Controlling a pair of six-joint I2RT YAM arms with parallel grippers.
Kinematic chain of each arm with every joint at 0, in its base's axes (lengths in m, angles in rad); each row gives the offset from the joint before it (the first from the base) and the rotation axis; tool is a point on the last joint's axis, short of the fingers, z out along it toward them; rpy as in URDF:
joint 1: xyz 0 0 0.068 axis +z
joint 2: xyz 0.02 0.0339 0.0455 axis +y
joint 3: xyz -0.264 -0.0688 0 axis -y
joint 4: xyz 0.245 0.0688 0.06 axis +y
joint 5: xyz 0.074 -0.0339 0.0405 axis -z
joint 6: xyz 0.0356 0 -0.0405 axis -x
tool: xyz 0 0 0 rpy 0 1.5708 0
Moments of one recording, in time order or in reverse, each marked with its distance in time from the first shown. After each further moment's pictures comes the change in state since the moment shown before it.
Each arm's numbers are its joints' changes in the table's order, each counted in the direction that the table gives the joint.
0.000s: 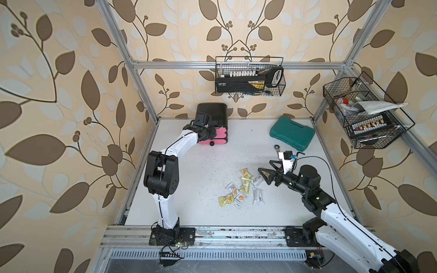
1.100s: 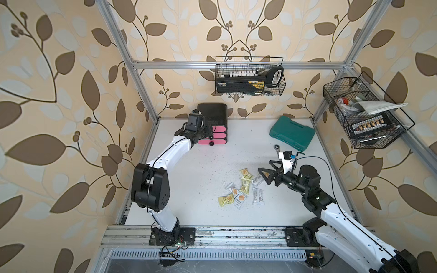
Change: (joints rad) left arm 0.010 -0.253 -0.192 -0.117 -0.004 0.003; right arm 0.000 0.002 0.000 0.000 0.000 0.000
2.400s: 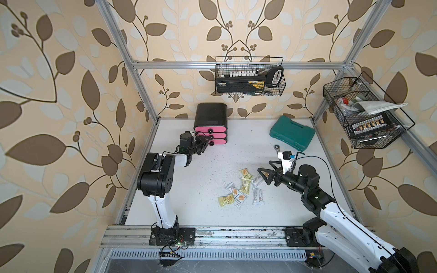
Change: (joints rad) left arm 0.157 0.238 -0.438 -0.909 0.433 0.635; right arm 0.000 0.018 0.000 -0.001 0.000 0.000
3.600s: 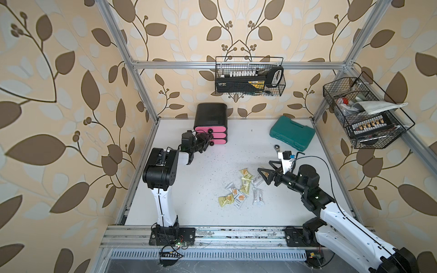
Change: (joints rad) left arm -0.007 0.110 0.065 -0.097 0.026 0.053; right arm 0.000 -0.002 0.000 0.000 0.000 0.000
